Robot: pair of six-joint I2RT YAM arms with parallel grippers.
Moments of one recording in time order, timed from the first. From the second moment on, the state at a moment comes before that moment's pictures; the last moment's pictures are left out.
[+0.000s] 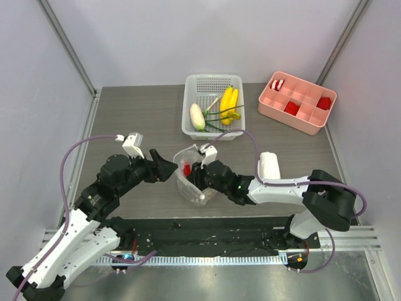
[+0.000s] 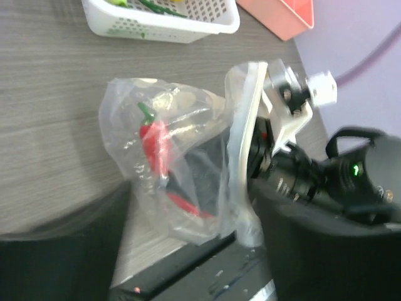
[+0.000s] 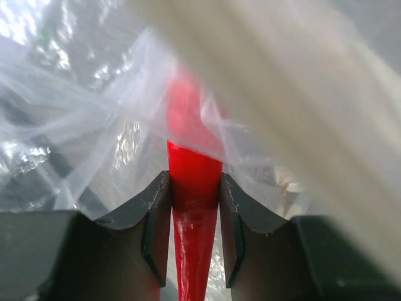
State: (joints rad) left arm -0.61 0.60 0.73 -0.45 0.05 -0.65; right arm 1.09 1.49 0.71 0.34 0.21 0.56
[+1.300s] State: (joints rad) left arm -0.60 0.40 0.30 -0.07 0.23 -0.91; right arm 0.76 1.60 0.63 1.01 -0.51 1.36
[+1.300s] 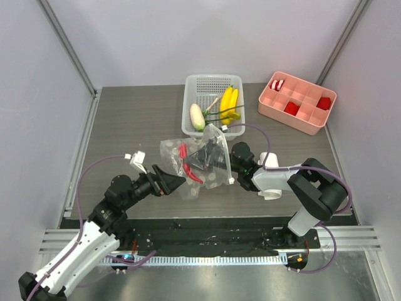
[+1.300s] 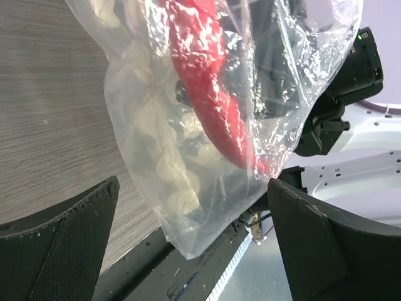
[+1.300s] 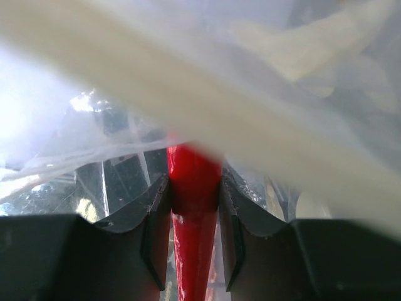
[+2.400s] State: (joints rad) left arm -0.53 0.59 0.48 -0.33 0.15 -0.71; right arm 0.76 1.30 0.82 0.08 -0.42 0.47
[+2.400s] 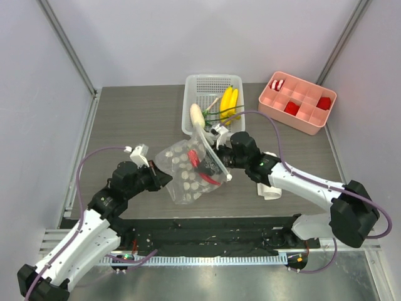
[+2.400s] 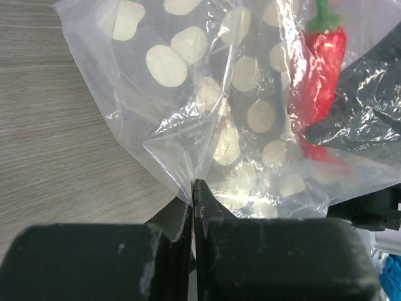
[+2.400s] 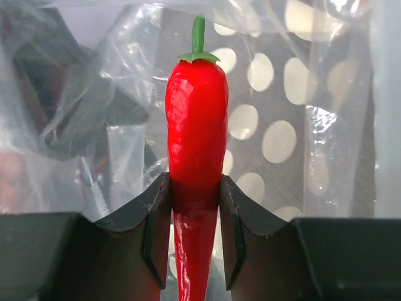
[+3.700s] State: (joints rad) left arm -0.53 0.45 0.31 -0.38 -0.03 -0.98; right arm 0.70 0.90 0.47 0.45 -0.15 0.67
